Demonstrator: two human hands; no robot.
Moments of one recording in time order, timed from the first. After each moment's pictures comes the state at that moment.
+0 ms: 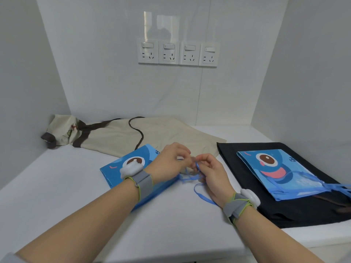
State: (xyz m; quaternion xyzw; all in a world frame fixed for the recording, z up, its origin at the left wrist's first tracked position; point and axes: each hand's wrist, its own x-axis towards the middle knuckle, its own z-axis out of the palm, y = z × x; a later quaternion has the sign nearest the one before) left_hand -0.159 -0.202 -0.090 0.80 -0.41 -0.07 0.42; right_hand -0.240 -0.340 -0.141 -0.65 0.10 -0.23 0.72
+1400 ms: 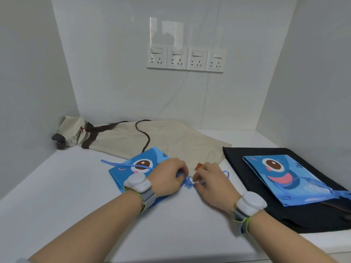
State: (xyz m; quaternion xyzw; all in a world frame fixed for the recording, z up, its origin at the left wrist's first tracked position) left_hand -0.143 -0.179 -0.124 0.84 -0.46 0.05 0.26; right_hand -0.245 -0.345 -0.146 -0.97 0.02 -0.18 0.14
